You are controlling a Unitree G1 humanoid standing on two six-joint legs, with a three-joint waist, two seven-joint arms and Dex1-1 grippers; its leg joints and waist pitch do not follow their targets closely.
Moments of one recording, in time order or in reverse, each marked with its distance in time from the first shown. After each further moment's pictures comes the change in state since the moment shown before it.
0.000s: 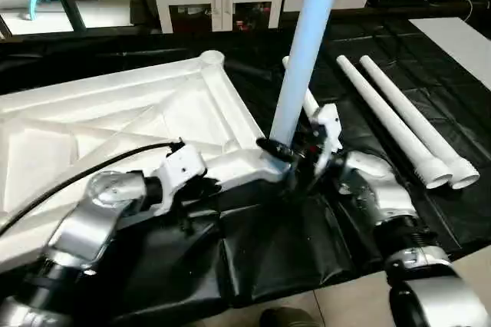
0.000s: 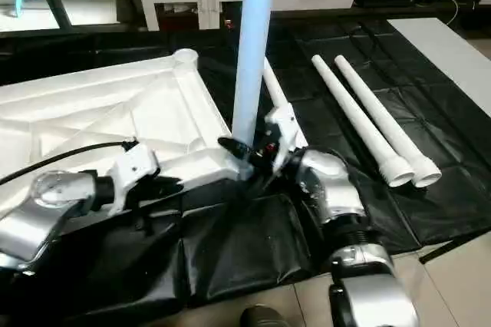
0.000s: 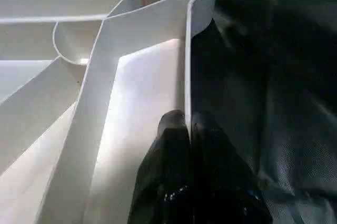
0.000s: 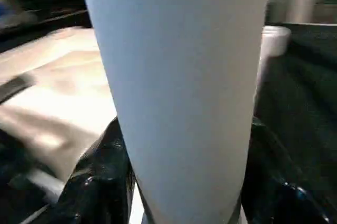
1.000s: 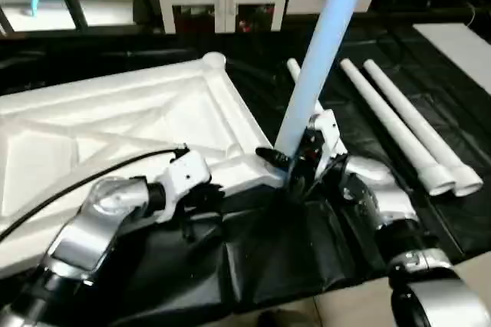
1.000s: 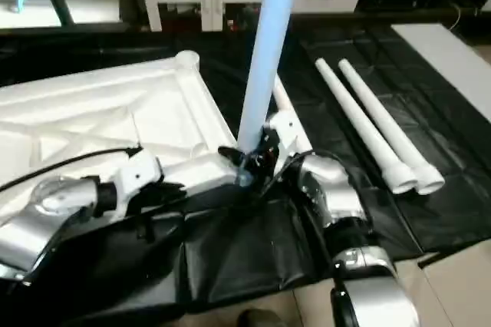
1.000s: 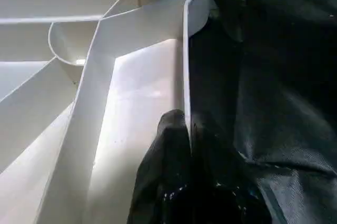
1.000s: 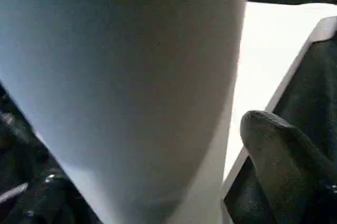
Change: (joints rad) left arm 0.081 0.093 -0.009 -0.097 -0.038 -0.053 -0.089; right arm 0.009 -0.102 0.043 0.012 -0.003 -0.005 0.262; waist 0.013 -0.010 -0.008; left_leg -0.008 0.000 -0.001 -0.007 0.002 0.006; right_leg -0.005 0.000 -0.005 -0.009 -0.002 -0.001
